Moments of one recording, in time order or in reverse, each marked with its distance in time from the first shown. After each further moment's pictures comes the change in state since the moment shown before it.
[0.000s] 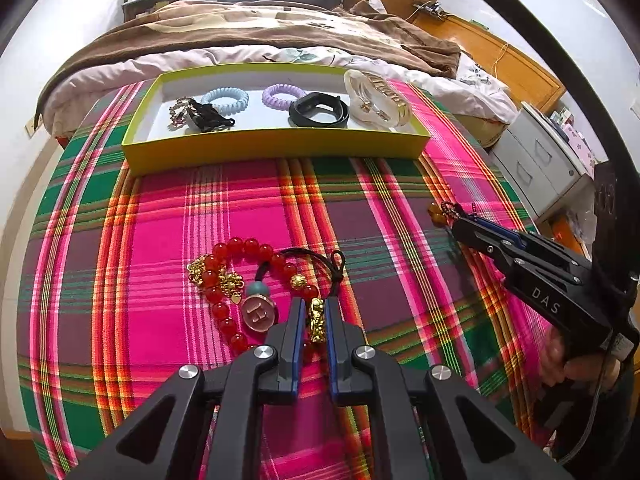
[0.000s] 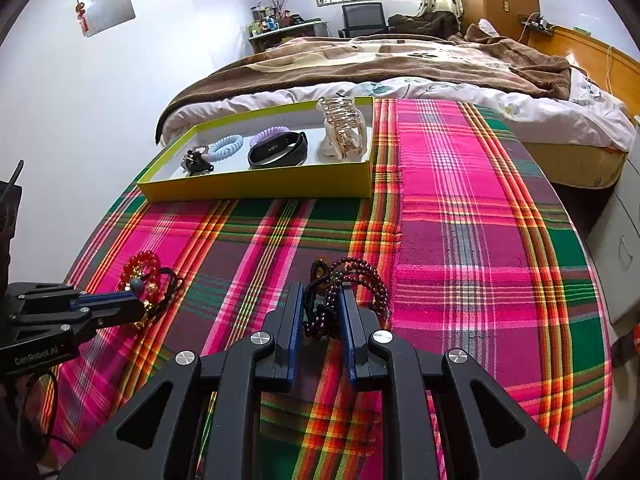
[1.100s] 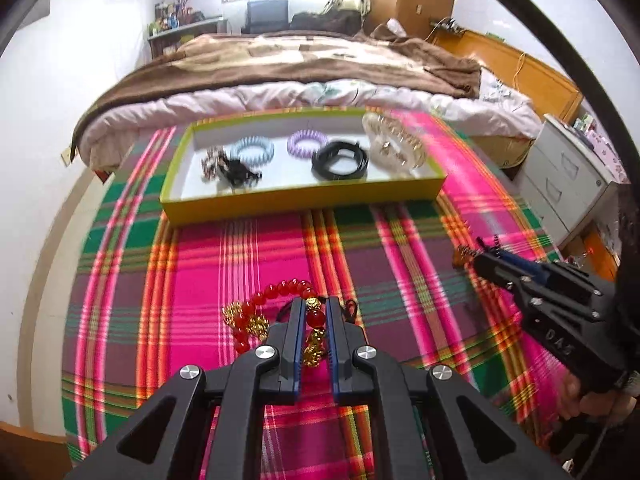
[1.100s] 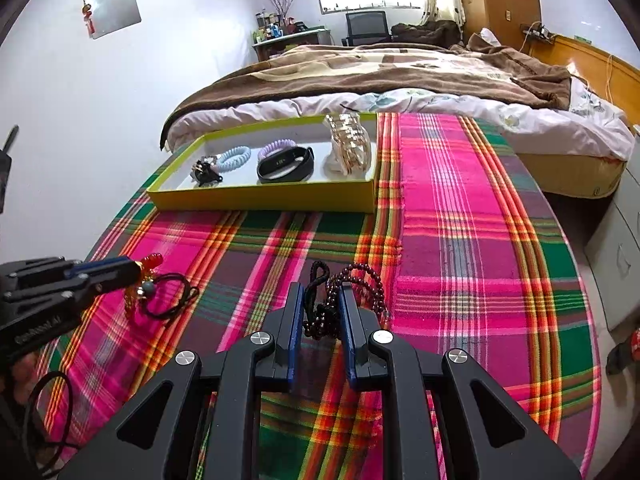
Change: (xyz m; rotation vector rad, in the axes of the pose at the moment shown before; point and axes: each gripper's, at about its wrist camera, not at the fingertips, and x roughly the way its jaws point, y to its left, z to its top) left arm -0.025 -0.019 0.016 0.027 -0.123 0.160; right arm -0.017 0.010 0.006 -0.023 -0.038 -0.003
